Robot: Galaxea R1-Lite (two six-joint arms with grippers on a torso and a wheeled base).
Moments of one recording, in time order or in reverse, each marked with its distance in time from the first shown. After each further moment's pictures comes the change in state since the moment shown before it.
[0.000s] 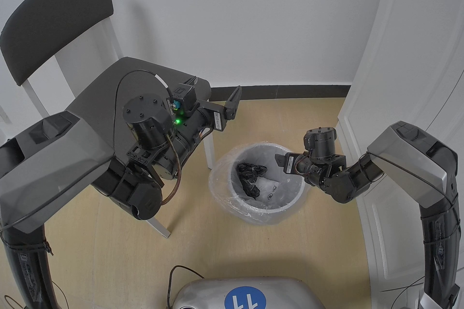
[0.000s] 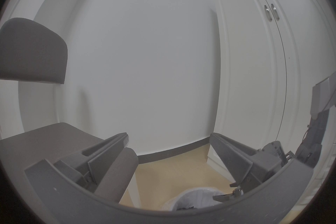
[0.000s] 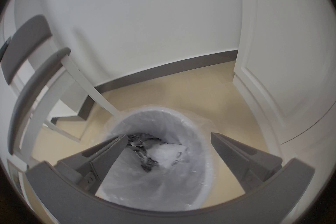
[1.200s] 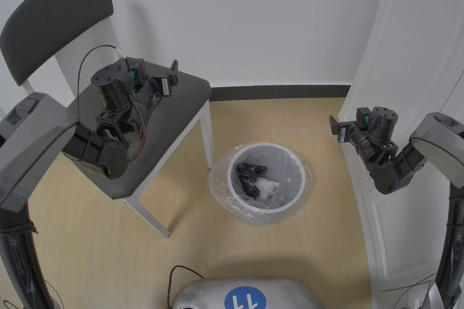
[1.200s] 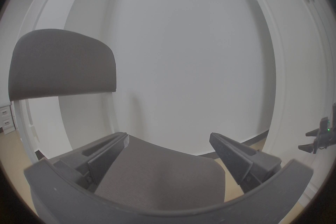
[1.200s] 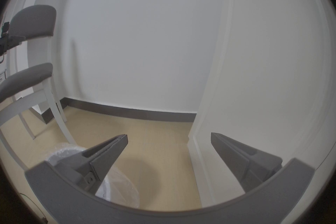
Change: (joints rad) left arm 0.213 -0.035 -0.155 0.200 0.196 0.024; right arm -0.235 -0.158 0.242 -0.511 -0.016 -0.459
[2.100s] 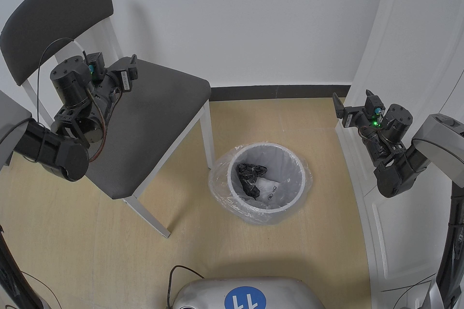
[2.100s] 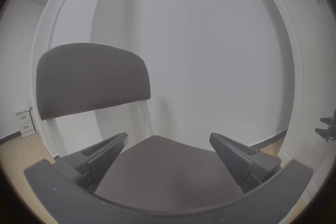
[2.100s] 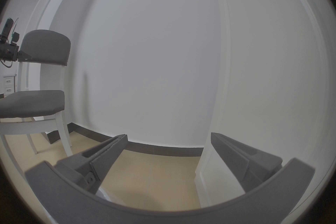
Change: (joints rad) left arm 0.089 -0.212 0.205 0.020 0.088 0.005; right arm -0.013 -0.011 0.050 -0.337 0.128 -0.042
